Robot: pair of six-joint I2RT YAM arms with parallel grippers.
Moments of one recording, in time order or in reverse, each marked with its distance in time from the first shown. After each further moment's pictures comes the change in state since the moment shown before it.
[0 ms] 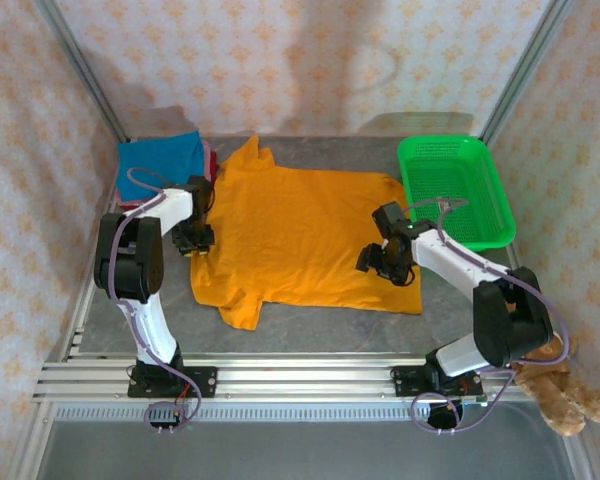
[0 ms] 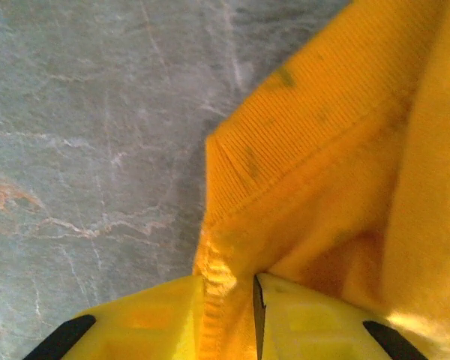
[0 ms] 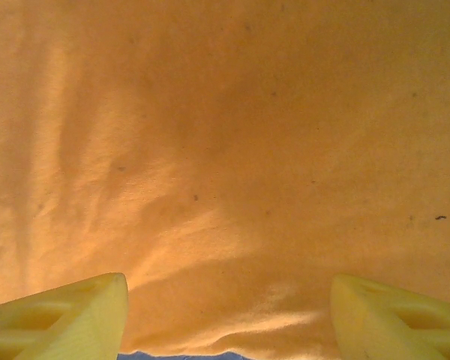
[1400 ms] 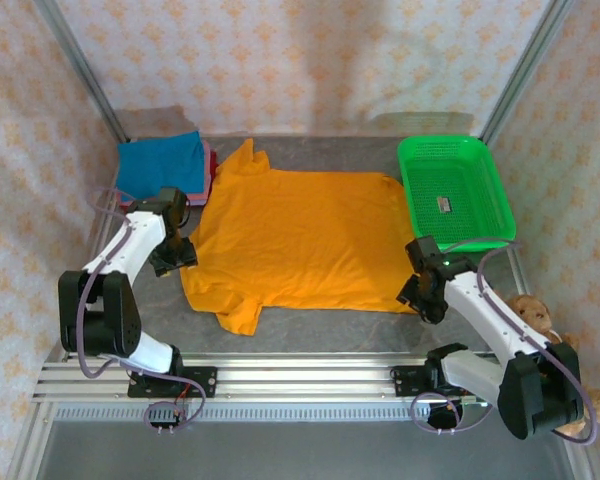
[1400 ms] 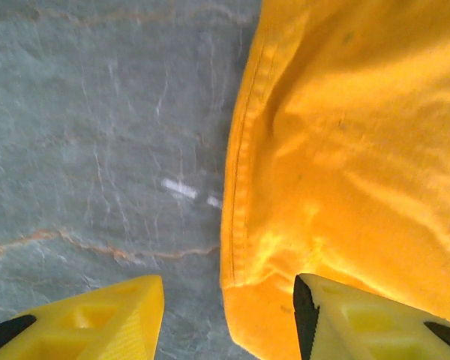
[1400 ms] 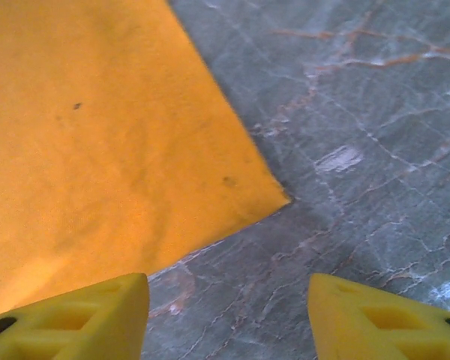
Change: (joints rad) left arm 0.063 -0.421 -0.218 -0.165 0.072 -0.071; right arm -0.124 -0.404 -0.268 -0.230 0.177 0.166
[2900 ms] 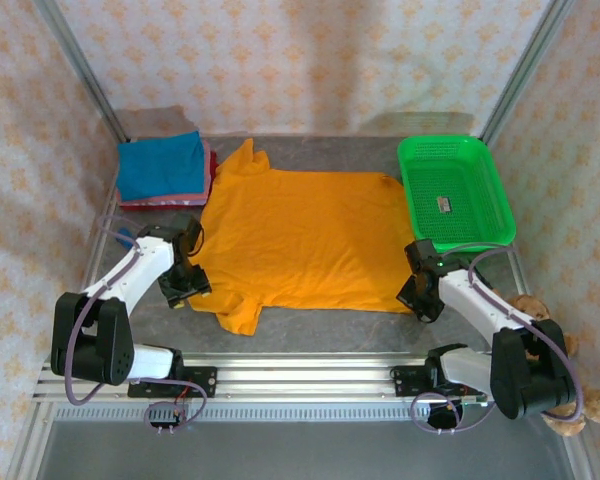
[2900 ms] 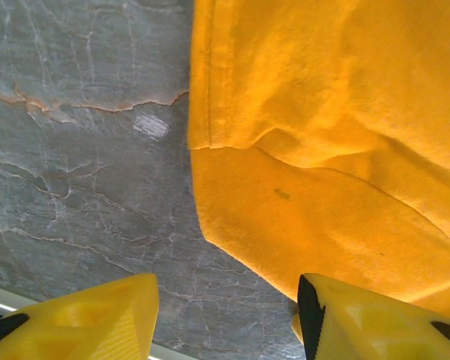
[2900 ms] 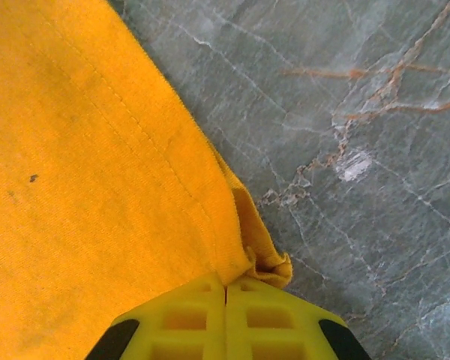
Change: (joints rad) left arm -0.123 -0.136 -0.213 -0.018 0.101 -0.217; right arm -0.043 0.108 -0.083 0.207 0.001 -0.007
